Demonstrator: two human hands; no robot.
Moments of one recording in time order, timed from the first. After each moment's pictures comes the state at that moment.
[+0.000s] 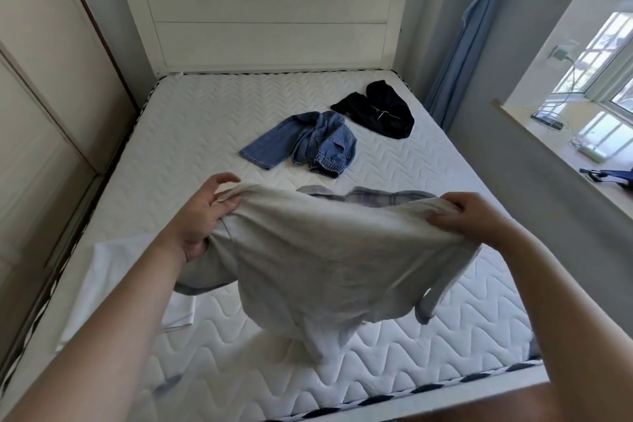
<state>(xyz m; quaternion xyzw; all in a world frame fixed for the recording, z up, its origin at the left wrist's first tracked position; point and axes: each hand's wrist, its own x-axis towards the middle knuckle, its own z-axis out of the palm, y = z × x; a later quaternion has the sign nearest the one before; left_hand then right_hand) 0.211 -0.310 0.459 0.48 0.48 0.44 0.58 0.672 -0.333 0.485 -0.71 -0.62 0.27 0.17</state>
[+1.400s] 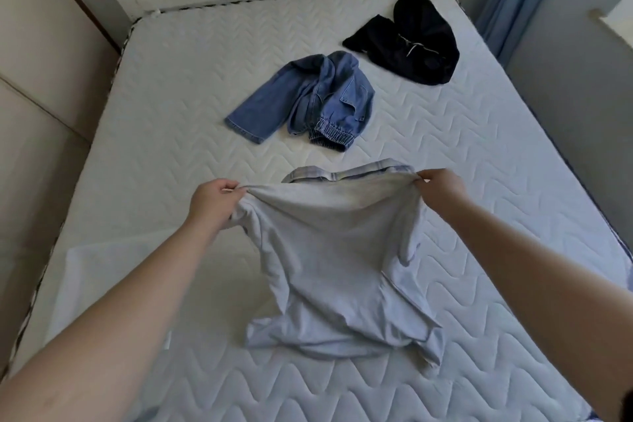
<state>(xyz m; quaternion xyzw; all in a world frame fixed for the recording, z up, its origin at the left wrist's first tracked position) 0.314 -0.060 0.308 0.46 0.77 0.28 0.34 0.725 -0.048 0.295 -0.78 -0.52 0.31 0.17</state>
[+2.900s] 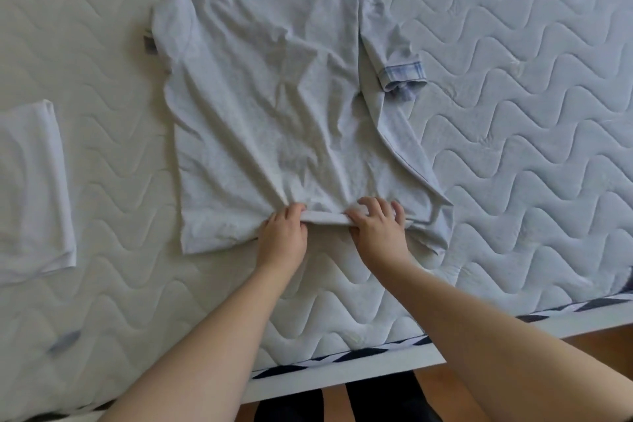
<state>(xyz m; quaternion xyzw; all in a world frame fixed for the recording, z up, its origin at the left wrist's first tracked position) 0.461 -0.281 -0.010 0.69 0.68 0.00 0.25 0.647 -0.302 -0.016 -0.69 -0.69 0.21 -0.01</state>
